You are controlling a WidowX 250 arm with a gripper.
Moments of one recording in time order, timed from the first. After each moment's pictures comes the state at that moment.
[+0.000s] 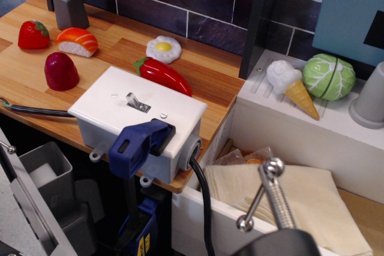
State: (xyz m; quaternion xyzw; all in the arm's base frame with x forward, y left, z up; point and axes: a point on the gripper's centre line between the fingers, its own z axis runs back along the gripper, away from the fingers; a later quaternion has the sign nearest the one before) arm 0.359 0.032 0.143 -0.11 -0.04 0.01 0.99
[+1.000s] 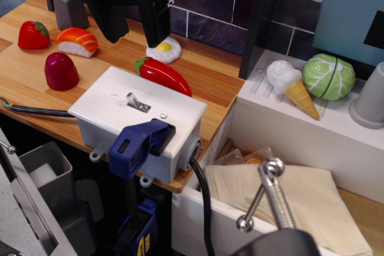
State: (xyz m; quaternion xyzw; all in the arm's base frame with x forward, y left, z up) arm 0.273 0.020 0.124 -0.14 -0.01 -0.03 0.99
